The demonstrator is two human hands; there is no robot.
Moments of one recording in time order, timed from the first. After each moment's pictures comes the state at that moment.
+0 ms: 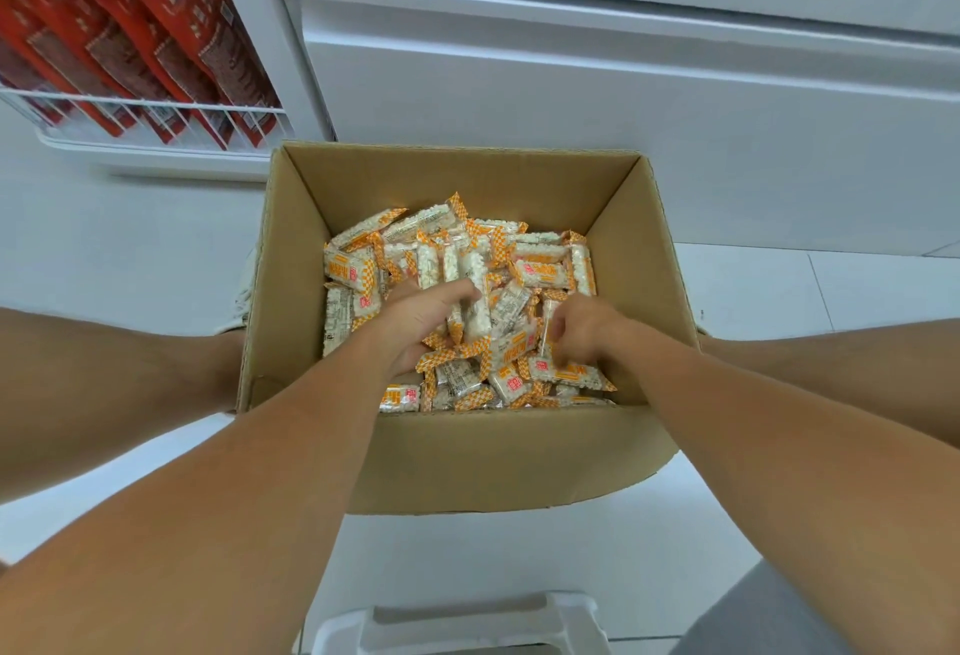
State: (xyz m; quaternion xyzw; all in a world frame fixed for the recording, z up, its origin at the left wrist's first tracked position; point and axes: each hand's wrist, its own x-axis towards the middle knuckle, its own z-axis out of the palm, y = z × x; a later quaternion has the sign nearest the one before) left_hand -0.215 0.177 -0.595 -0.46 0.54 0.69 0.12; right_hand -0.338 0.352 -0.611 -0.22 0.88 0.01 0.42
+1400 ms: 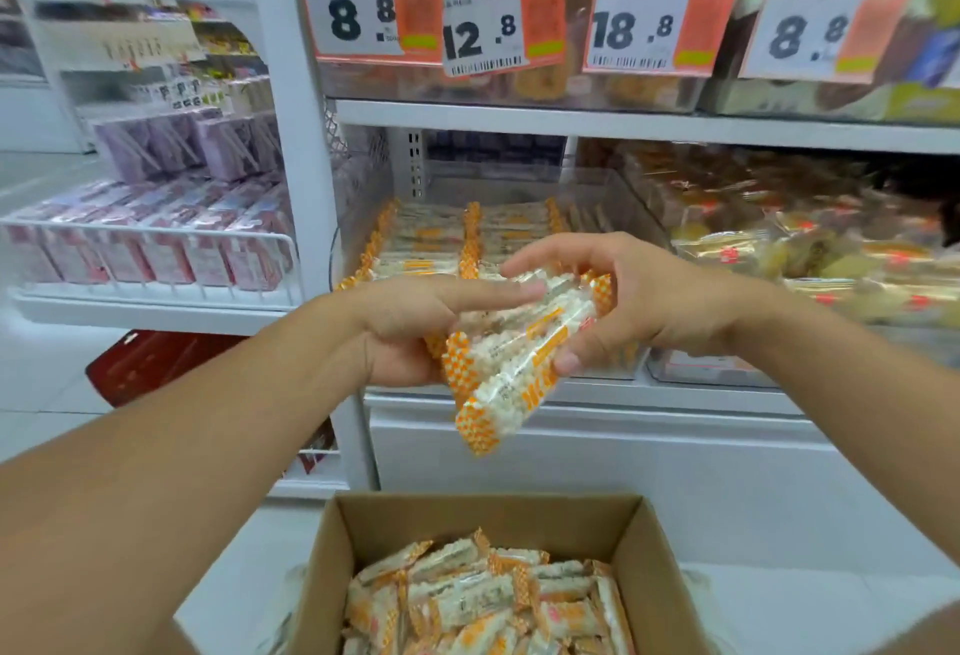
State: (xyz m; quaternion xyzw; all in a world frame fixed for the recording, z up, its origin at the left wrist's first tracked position) left_hand -0.311 0.091 -0.256 -0.05 0.61 0.76 0.20; right_hand -0.431 0.277 -0.240 -0.51 0.71 -0.40 0.28
